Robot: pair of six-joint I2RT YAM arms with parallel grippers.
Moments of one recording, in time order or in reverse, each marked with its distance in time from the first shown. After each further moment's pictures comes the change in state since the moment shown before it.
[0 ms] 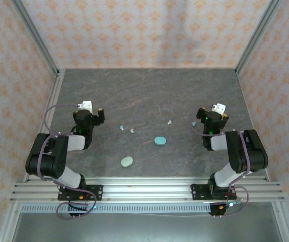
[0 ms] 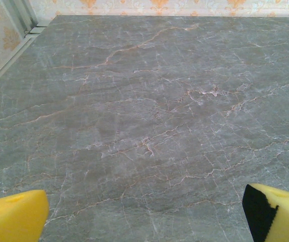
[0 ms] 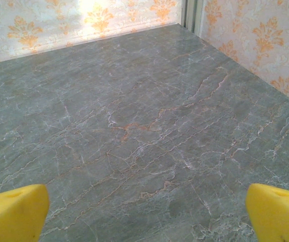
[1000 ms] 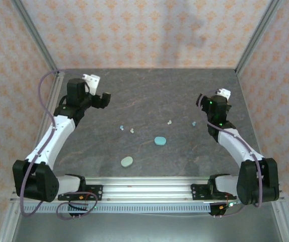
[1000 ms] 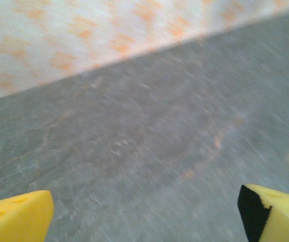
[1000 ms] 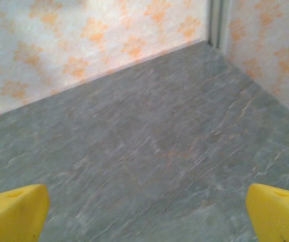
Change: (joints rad) left arm -0.086 -0.255 0.673 -1.090 0.332 0.268; right arm 0.066 -0.350 0.331 -0.785 -0.098 0.156
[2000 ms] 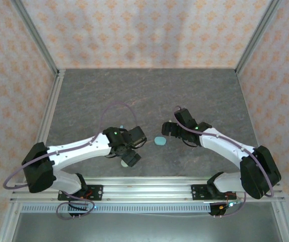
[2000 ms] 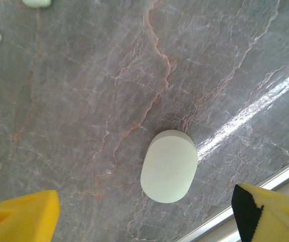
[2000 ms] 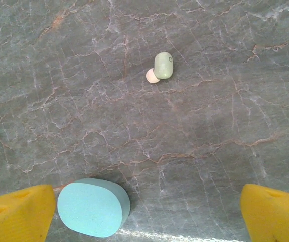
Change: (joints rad) left arm -0.833 0.144 -0.097 -0.582 -0.275 -0.430; right arm 0.452 0.083 0.048 -0.478 -0.235 0.276
